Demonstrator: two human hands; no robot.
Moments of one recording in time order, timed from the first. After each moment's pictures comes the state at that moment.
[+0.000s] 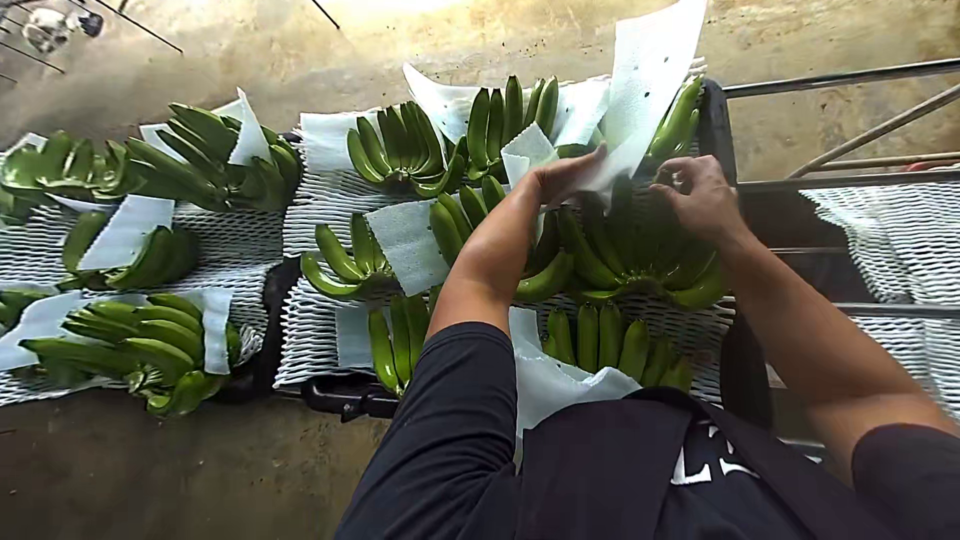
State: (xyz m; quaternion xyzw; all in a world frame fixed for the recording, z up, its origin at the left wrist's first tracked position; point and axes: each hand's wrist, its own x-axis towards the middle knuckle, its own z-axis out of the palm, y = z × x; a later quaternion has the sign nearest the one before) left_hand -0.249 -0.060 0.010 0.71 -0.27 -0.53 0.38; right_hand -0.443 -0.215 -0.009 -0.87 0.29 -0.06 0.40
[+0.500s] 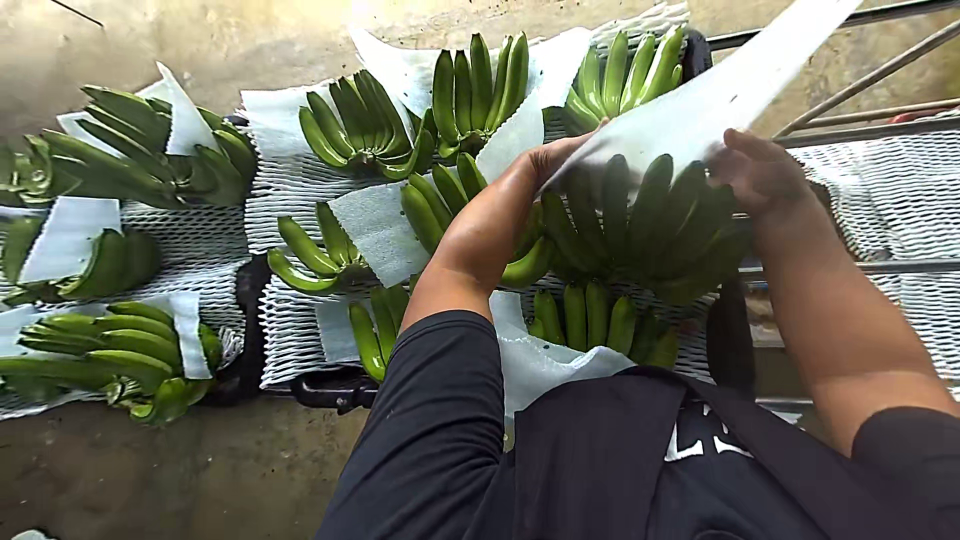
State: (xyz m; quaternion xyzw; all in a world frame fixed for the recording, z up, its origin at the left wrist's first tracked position) left_hand -0.268 -0.067 0.005 0.61 -0.19 -0.61 0.47; right_hand -0.491 -0.261 -0.022 -0.43 0.28 -0.15 0.85
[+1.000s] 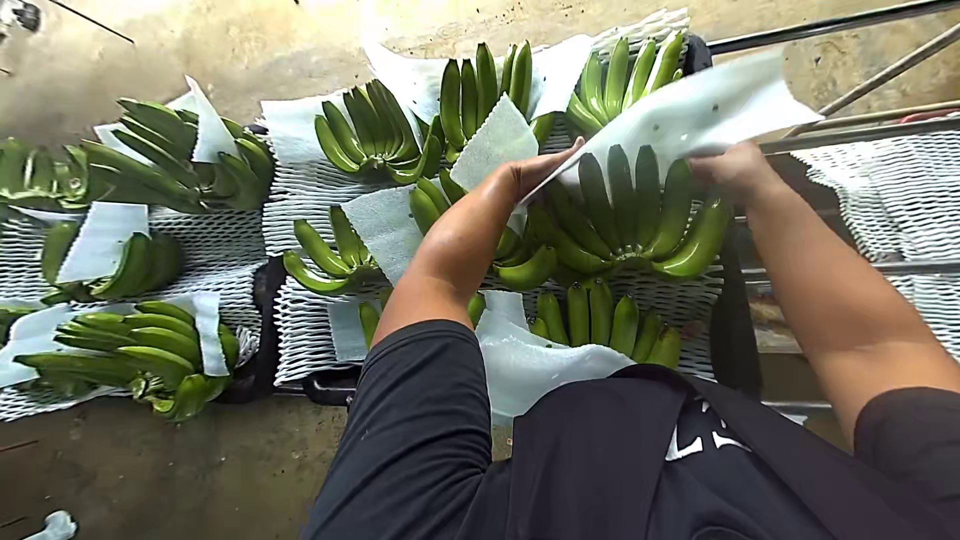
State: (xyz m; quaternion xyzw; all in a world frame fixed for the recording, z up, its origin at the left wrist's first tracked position) left_hand -0.267 -0.046 0.015 0.74 -0.18 -0.56 0.34; right_hand -0.465 -0.271 -0.045 -0.69 0.41 -0.06 0.59
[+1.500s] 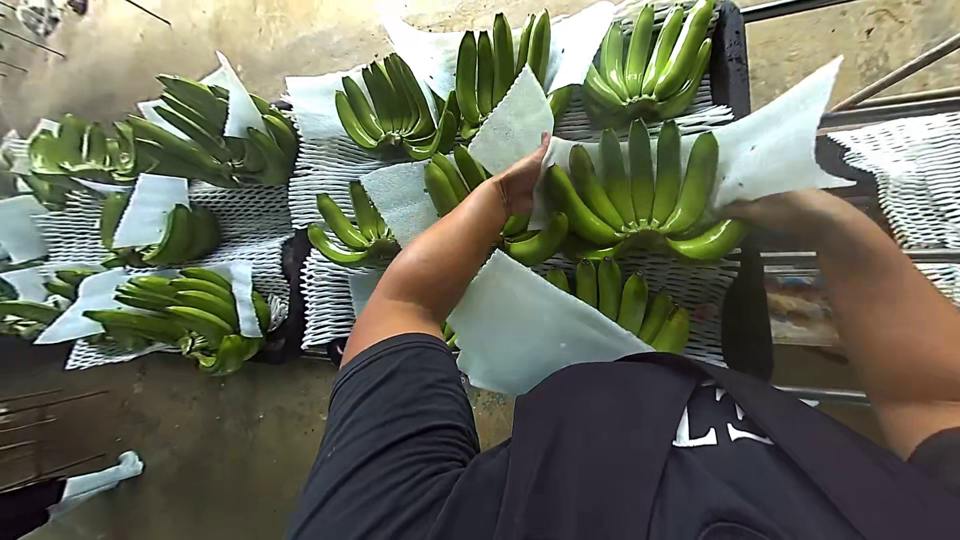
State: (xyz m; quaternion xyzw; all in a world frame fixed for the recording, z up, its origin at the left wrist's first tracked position) left_hand -0.289 0.007 0.009 0.65 0.00 -0.58 0.49; right_hand -0.545 -0.264 -0.047 -0.91 0.21 0.10 0.35
